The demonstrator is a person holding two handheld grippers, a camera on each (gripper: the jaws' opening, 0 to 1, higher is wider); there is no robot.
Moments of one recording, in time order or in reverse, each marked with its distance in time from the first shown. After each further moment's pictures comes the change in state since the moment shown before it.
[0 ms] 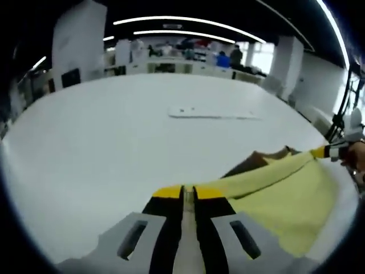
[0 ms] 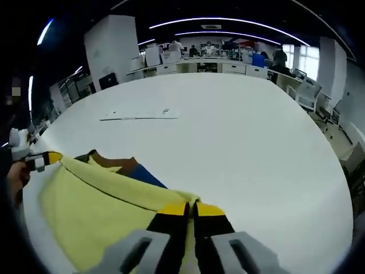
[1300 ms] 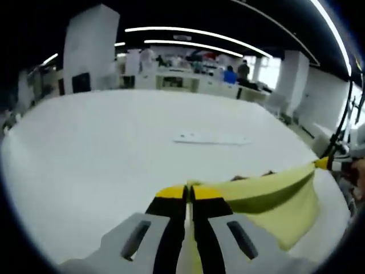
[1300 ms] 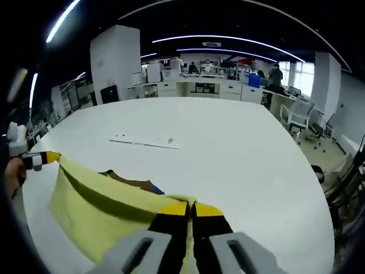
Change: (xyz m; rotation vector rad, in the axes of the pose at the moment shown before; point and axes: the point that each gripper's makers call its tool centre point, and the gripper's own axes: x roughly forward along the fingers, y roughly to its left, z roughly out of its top) left arm -0.041 -0.006 0.038 -0.062 -0.051 0.118; right arm -0.056 0.011 0.036 0.039 -0.104 -0.045
